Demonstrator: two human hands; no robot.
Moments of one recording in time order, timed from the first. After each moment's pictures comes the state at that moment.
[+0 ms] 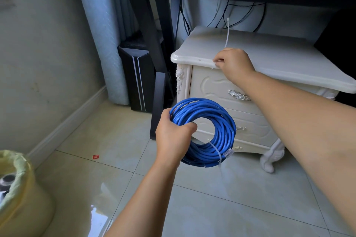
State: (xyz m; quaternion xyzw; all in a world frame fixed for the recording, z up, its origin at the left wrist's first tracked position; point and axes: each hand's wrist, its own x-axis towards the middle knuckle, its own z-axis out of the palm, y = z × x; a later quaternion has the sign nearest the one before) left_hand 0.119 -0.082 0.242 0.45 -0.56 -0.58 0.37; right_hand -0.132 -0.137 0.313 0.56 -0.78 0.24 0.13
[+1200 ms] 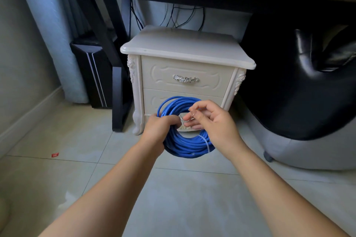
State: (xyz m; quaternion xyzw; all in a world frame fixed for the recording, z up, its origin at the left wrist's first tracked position) left_hand 0.100 0.027 0.245 0.40 -0.50 -0.73 0.23; right_hand 0.010 0.150 0.274 0.41 -0.65 0.60 -0.21
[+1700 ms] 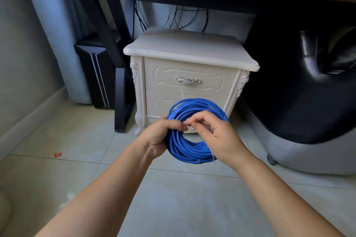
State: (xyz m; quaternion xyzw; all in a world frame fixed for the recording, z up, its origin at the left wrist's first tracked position) left_hand 0.110 0.023 0.251 0.23 -0.50 -0.83 0.12; right_hand 0.008 0.163 0.264 0.51 -0.68 0.50 -0.17
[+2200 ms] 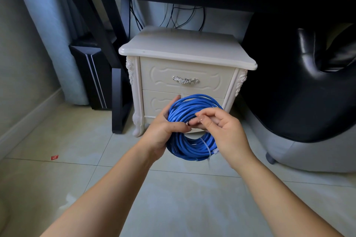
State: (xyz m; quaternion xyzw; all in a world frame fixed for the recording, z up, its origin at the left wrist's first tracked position) left_hand 0.098 0.027 0.247 0.19 -0.55 -0.79 0.18; right_hand 0.004 0.163 0.267 0.37 -0.64 0.65 -0.20
